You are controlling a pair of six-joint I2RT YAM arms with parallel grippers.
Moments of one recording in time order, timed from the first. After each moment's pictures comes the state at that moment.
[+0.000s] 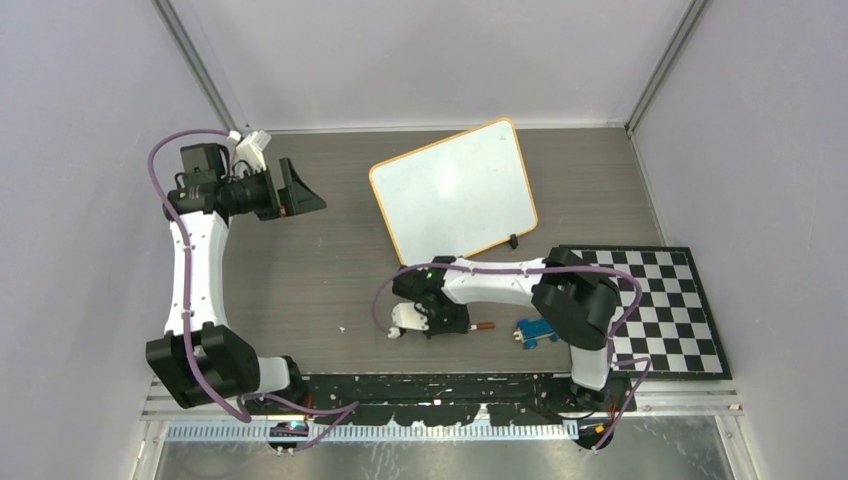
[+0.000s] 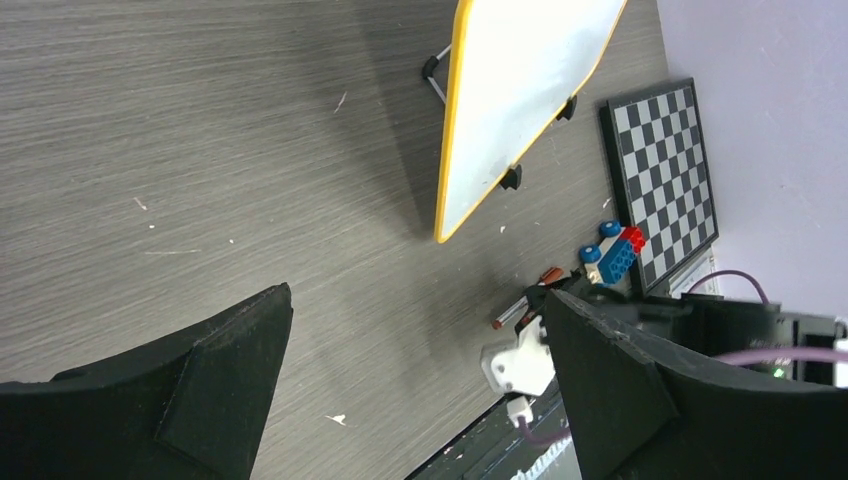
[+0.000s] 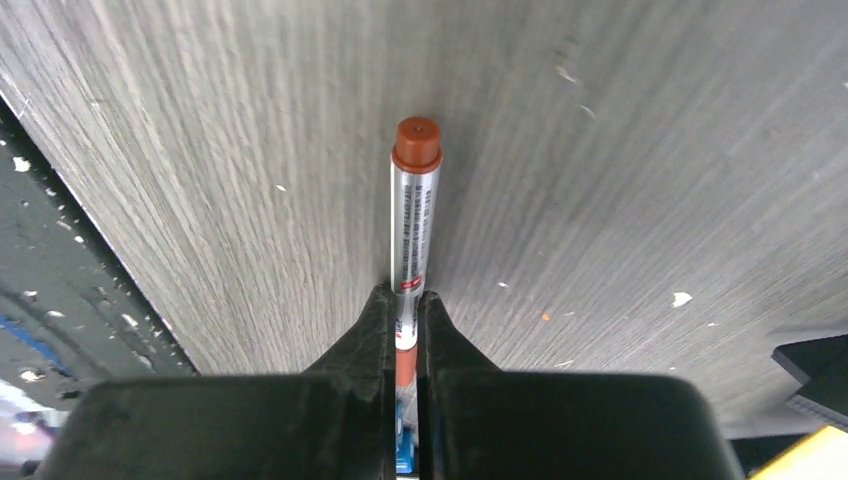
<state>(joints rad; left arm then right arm) 0.24 1.31 1.34 -0.88 0.86 -0.02 1.12 1.89 1.23 -0.94 0.04 -0.62</state>
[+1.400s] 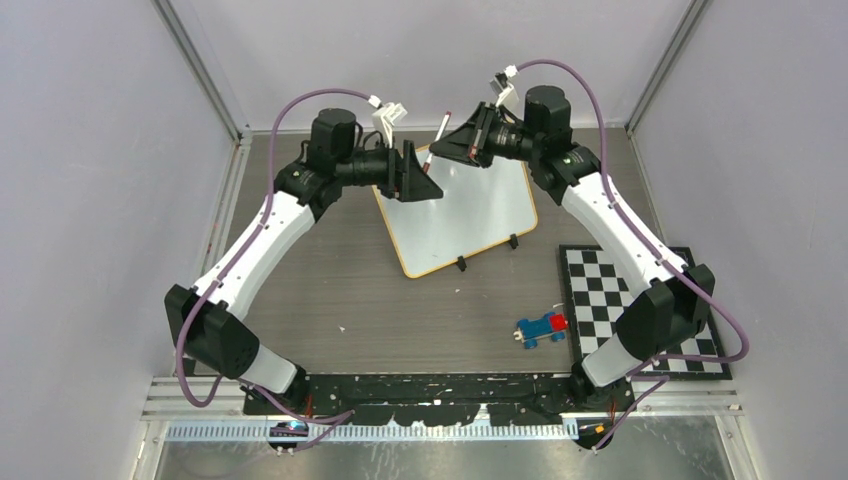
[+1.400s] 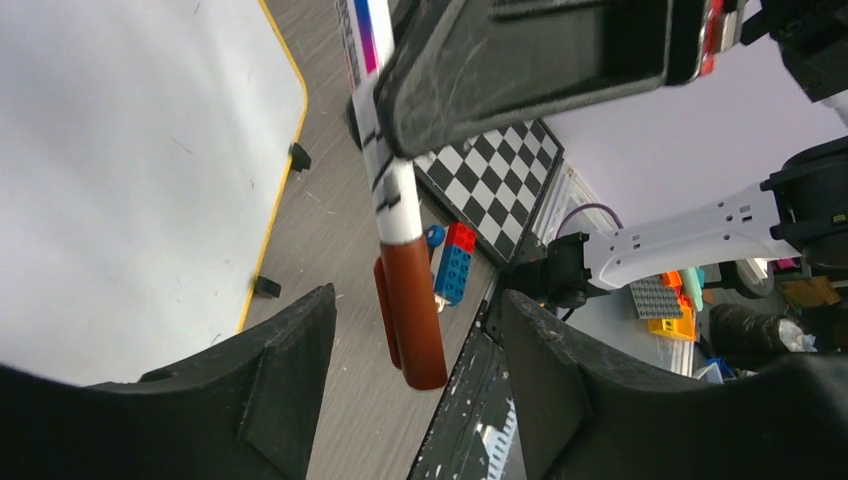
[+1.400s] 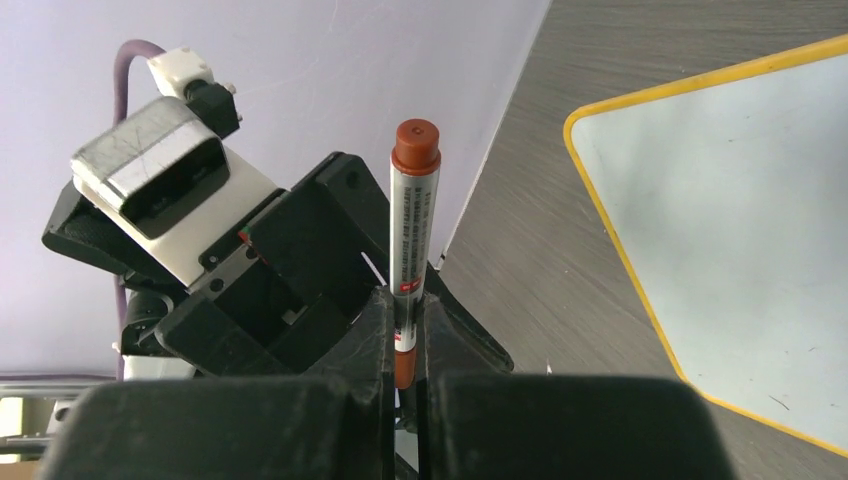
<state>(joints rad) -0.46 1.49 1.50 -0.41 0.78 -0.37 0.40 1.56 1.56 -0.19 -0.68 0.92</state>
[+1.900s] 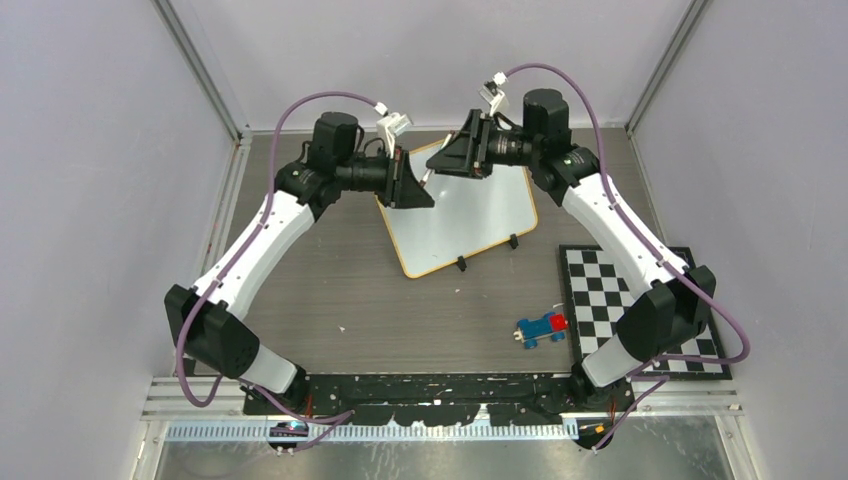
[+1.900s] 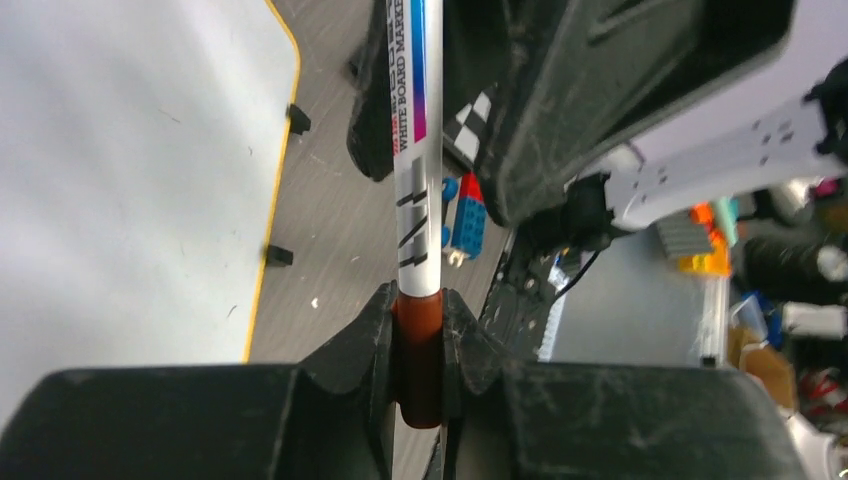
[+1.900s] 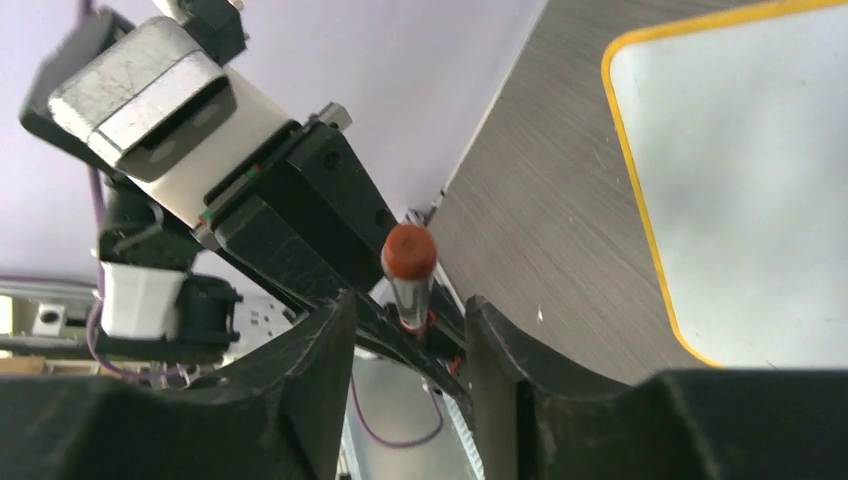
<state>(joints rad) -0.46 1.49 1.50 -0.47 0.82 -0.28 0.41 1.56 1.55 -0.24 -0.81 0.83</state>
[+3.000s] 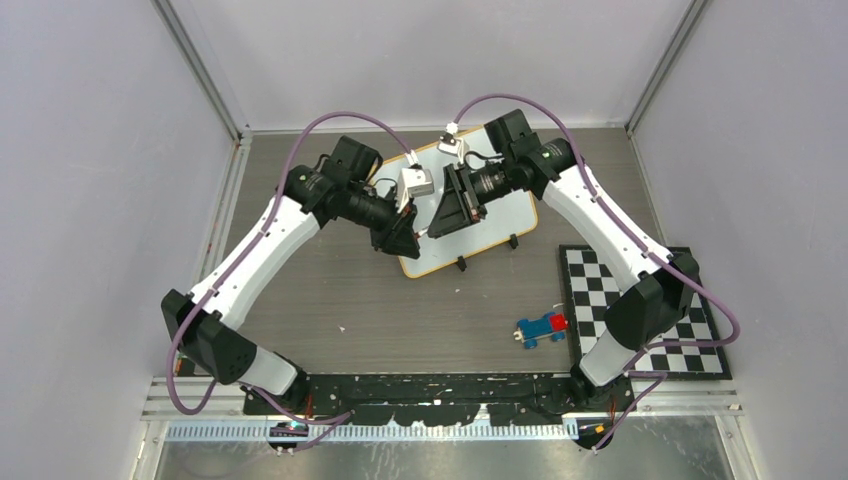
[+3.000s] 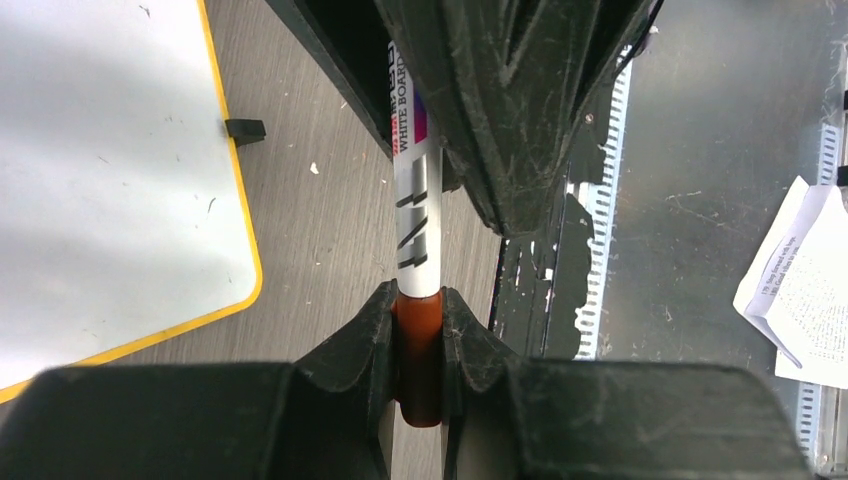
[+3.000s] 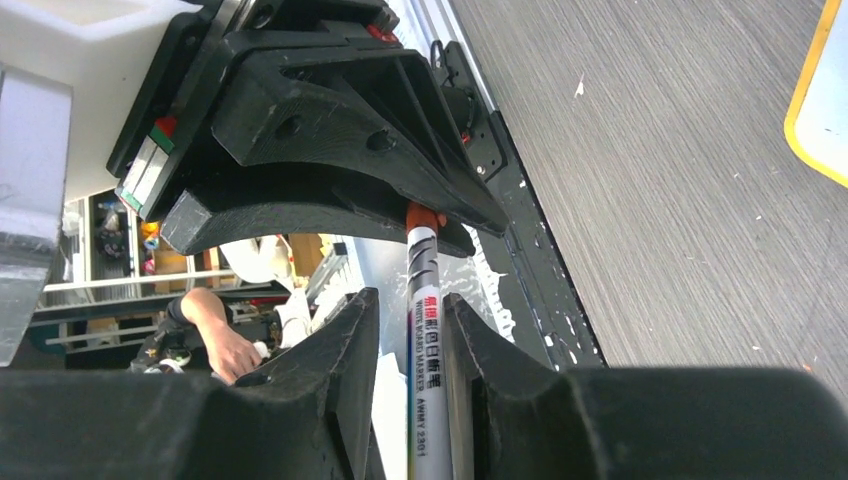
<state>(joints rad) -0.57 1.47 1.55 -1.03 0.80 0.41 0.52 1.64 1.69 -0.92 -1.05 0.31</state>
